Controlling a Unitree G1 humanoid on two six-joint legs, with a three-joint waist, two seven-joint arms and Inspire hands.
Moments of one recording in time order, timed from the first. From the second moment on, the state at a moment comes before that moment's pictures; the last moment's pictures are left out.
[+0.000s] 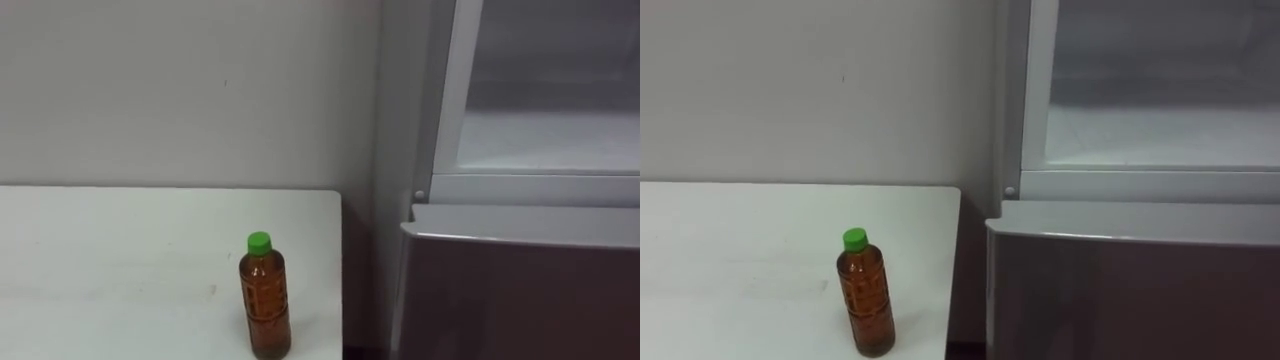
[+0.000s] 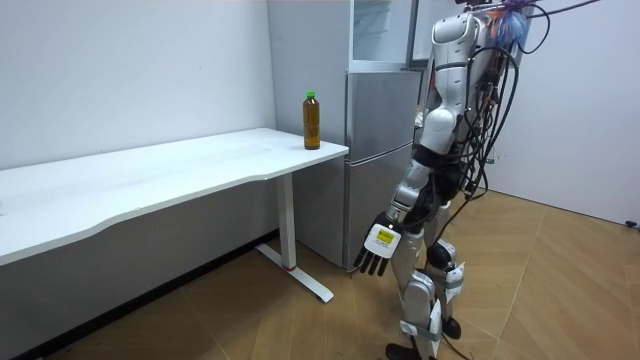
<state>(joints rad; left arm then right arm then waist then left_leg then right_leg) 0.21 0.14 0.04 1.06 -0.32 0.04 -0.01 0.16 -0.19 0.02 1.13 0.29 0.03 0.08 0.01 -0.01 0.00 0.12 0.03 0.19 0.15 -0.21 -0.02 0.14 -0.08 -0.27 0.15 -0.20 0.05</state>
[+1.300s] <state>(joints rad) 0.19 0.18 0.05 1.08 -0.32 0.04 -0.11 0.17 -0.29 0.00 -0.23 0.05 0.19 0.53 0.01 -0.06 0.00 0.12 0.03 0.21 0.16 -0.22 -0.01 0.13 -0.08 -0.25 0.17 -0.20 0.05</state>
